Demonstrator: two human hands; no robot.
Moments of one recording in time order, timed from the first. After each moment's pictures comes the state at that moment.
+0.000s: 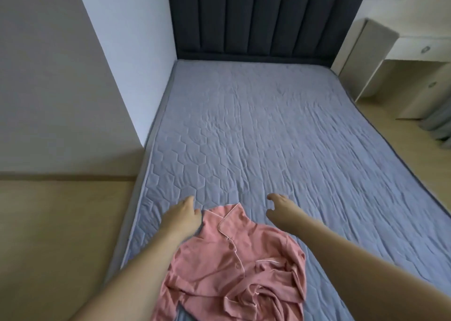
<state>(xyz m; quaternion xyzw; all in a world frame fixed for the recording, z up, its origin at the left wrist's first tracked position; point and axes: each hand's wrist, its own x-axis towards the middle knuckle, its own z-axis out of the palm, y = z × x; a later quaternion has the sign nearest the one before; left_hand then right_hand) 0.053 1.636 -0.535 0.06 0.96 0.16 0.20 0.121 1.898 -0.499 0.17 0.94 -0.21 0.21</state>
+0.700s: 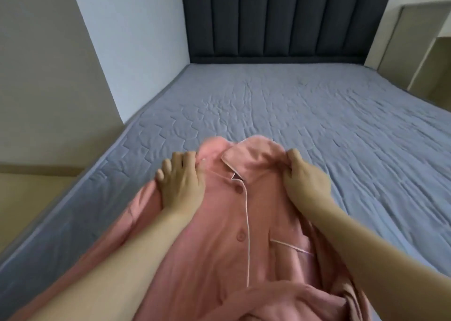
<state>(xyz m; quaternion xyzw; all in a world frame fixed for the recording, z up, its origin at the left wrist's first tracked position) -0.002 1.752 -0.825 0.06 0.92 0.13 -0.35 0.039 2.007 -0.816 0.08 0.94 -0.13 -0.29</state>
